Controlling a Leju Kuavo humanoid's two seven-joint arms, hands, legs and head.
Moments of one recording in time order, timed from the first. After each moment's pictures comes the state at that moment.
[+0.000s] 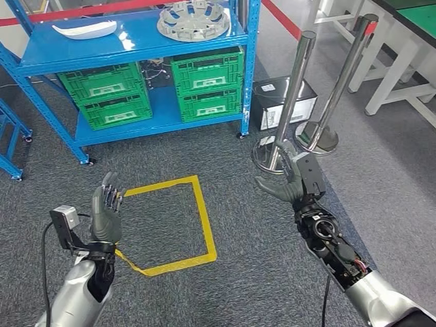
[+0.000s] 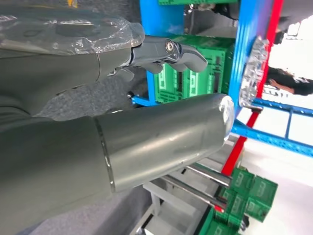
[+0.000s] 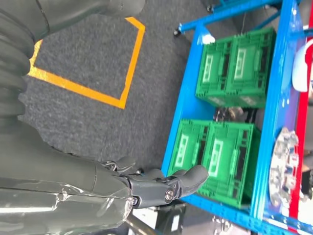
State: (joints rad) left arm -0.50 -0.08 -0.47 -0.70 0.46 -0.17 -0.61; right arm -0.16 -0.23 0.31 -1.44 -0.19 -0.26 -0.24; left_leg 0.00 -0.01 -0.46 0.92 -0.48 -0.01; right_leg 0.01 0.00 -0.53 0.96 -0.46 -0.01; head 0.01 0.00
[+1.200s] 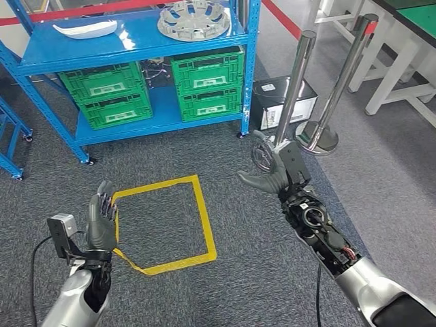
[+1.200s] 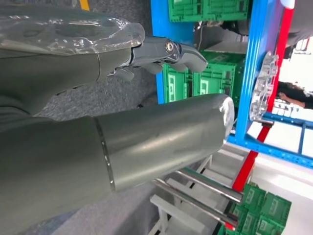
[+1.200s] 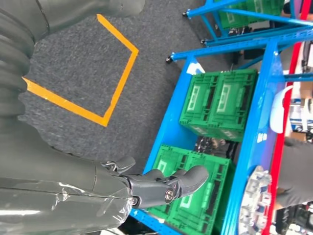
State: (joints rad) left arm -0.42 -0.05 -0.46 -0.80 0.44 -0.08 -0.56; right arm -0.26 -0.21 0.38 -1.44 -0.17 -0.16 -0.21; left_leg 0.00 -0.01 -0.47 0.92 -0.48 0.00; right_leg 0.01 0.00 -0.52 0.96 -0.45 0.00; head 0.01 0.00
